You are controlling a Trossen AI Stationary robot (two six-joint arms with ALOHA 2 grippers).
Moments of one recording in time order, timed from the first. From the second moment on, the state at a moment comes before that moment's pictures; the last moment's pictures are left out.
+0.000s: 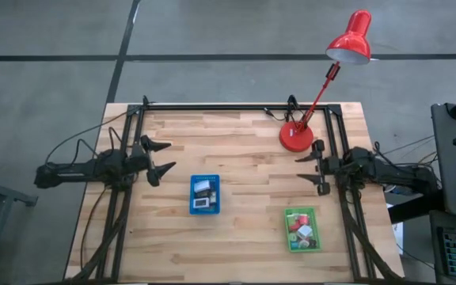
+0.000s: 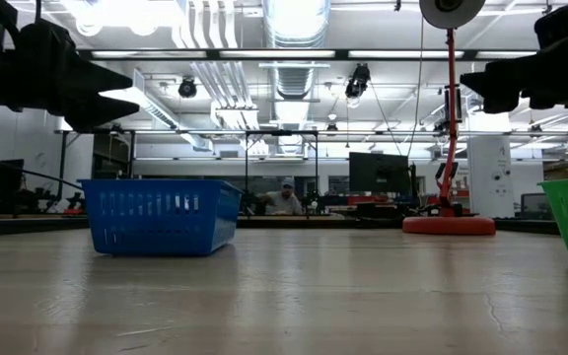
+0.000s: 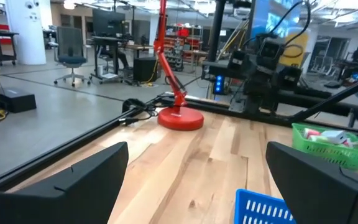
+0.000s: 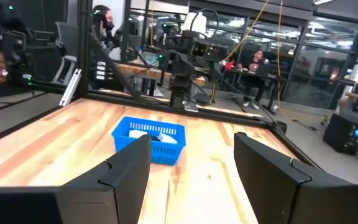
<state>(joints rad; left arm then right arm) 0.03 0.01 0.03 -0.02 -0.28 -0.08 -0.12 0.00 0.01 0.06 -0.18 -0.12</state>
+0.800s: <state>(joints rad) 0.12 0.08 0.01 0.00 -0.01 -0.17 -0.21 0.00 0.01 0.05 -0.32 -0.08</state>
